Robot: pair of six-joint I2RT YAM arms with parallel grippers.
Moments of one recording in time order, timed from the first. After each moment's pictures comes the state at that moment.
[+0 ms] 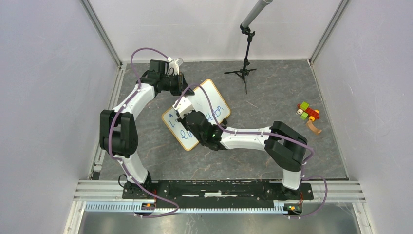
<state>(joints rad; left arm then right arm) -0.19 1.77 1.39 -0.40 0.71 -0.22 1.14 1.88 1.22 0.39 0.51 -0.07</state>
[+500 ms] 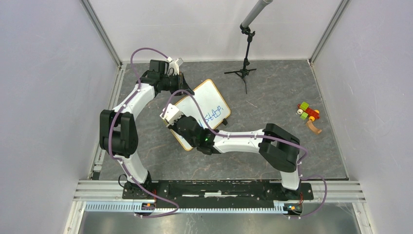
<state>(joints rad) -0.19 1.77 1.39 -0.40 0.71 -0.22 1.20 1.94 1.30 0.38 0.52 -0.18</state>
